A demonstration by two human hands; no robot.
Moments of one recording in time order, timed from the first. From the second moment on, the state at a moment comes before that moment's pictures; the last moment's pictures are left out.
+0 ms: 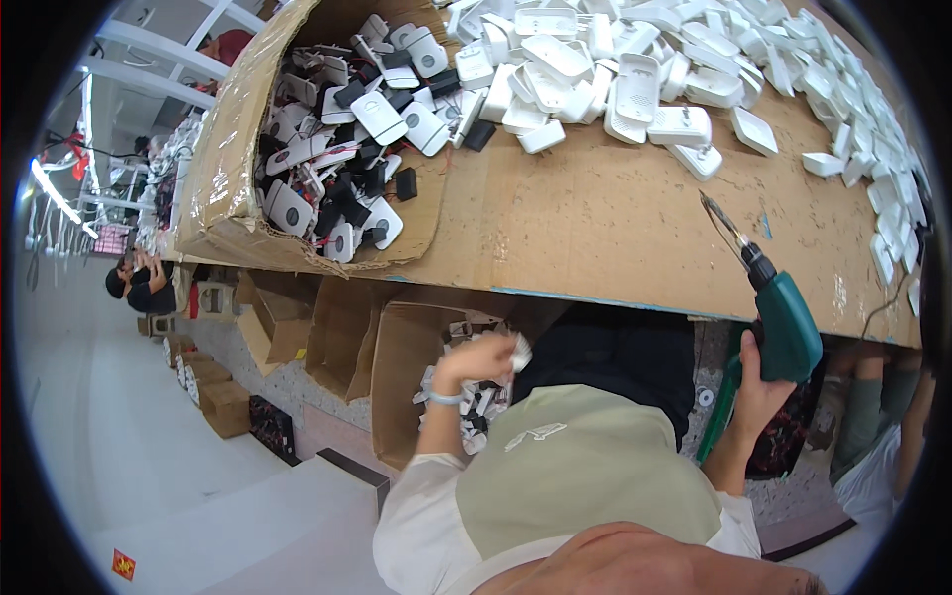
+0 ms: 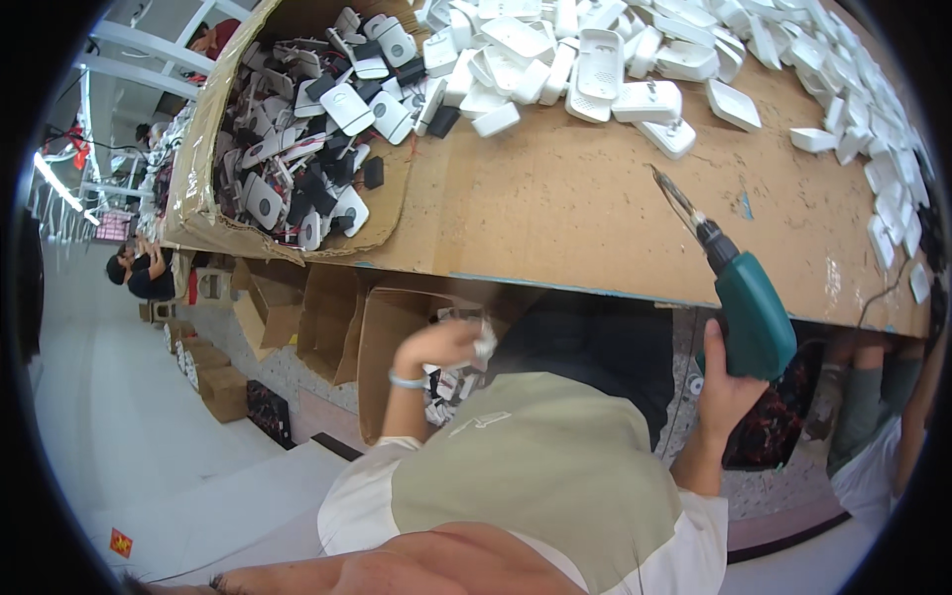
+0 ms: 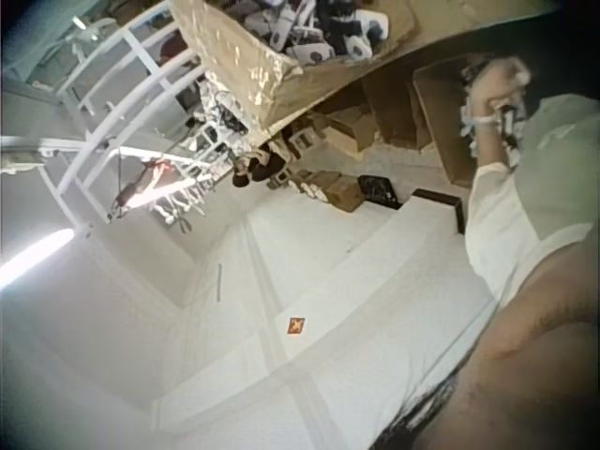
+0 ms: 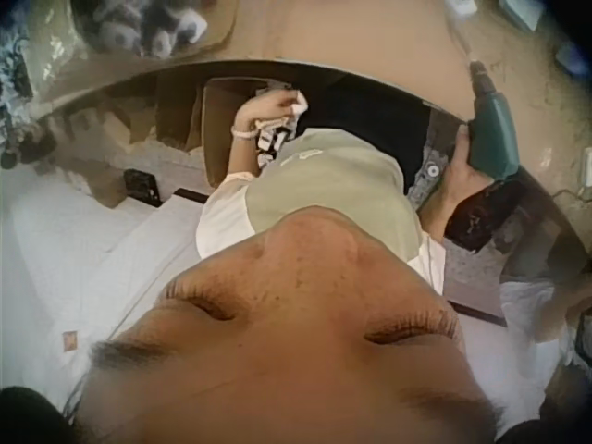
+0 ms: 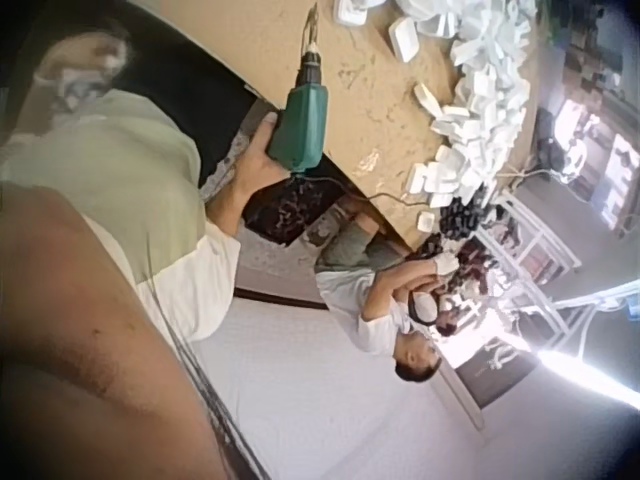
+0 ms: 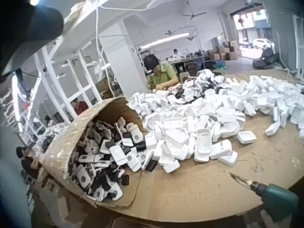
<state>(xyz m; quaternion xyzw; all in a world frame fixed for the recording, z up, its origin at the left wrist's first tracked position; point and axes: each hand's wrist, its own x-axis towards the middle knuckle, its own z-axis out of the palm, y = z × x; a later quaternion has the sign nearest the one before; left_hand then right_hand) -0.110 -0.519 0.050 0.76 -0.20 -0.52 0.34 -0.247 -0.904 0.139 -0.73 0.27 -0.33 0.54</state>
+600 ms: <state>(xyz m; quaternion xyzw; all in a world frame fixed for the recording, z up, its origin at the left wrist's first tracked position) -0.041 -0.738 0.104 0.85 -0.44 0.23 0.17 -0.276 -0.904 0.140 -0.71 0.27 -0.42 0.49</state>
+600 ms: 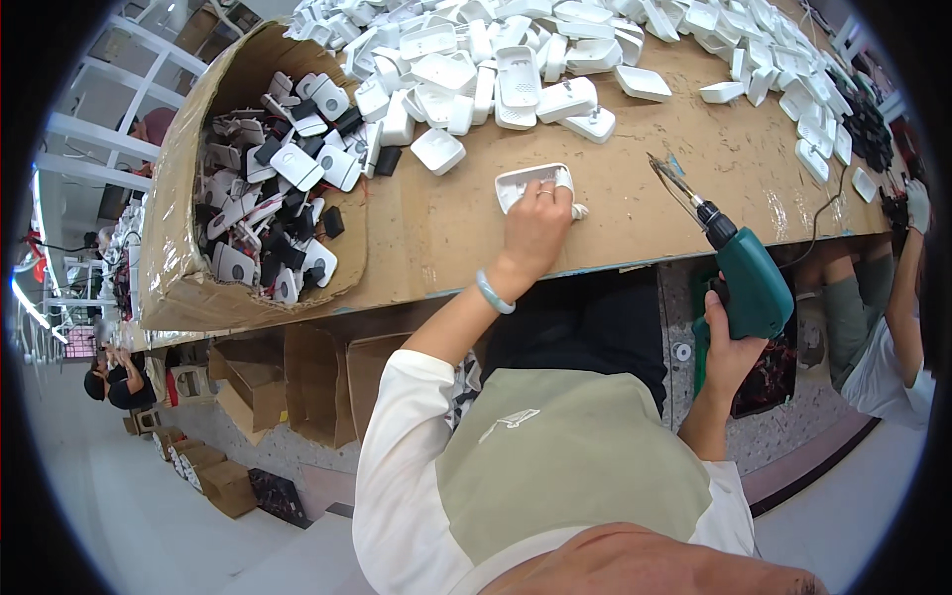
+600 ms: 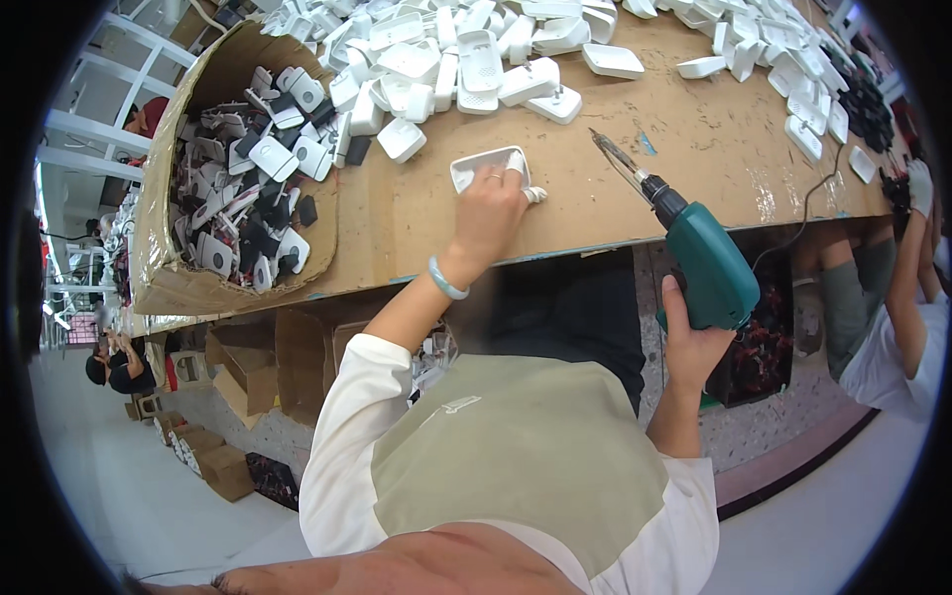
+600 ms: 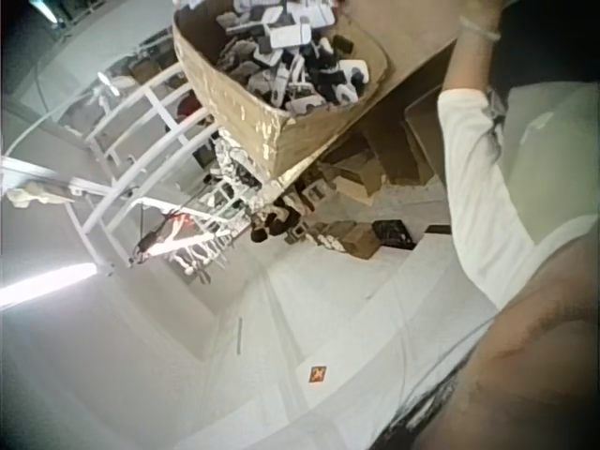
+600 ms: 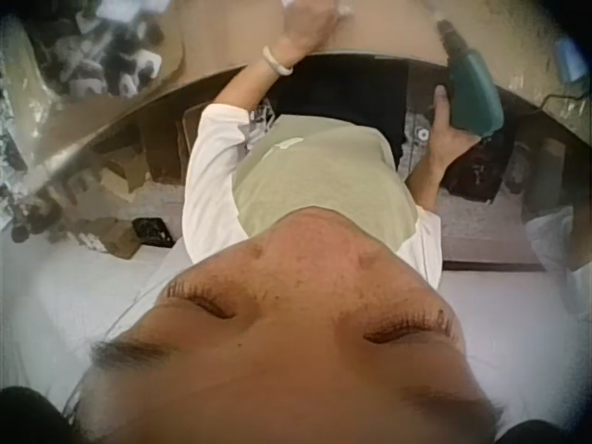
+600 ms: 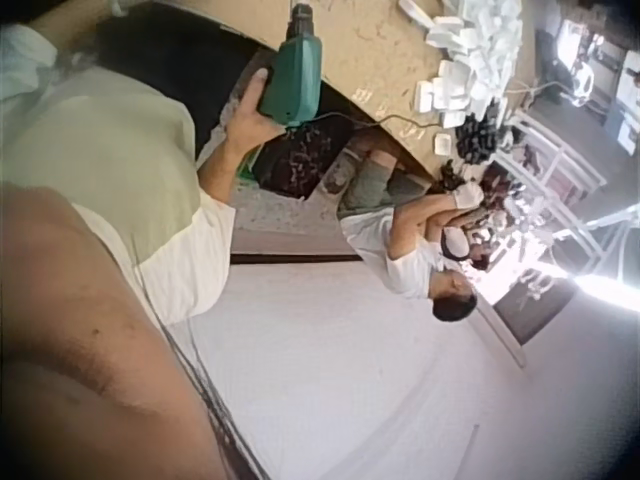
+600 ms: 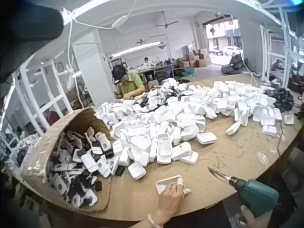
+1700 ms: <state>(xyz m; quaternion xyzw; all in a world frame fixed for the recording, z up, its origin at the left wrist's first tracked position) 0.056 -0.581 0.129 0.94 -0.11 0.25 0.19 -0.200 -0.910 0.141 -0.72 0.26 -0.31 0.56</state>
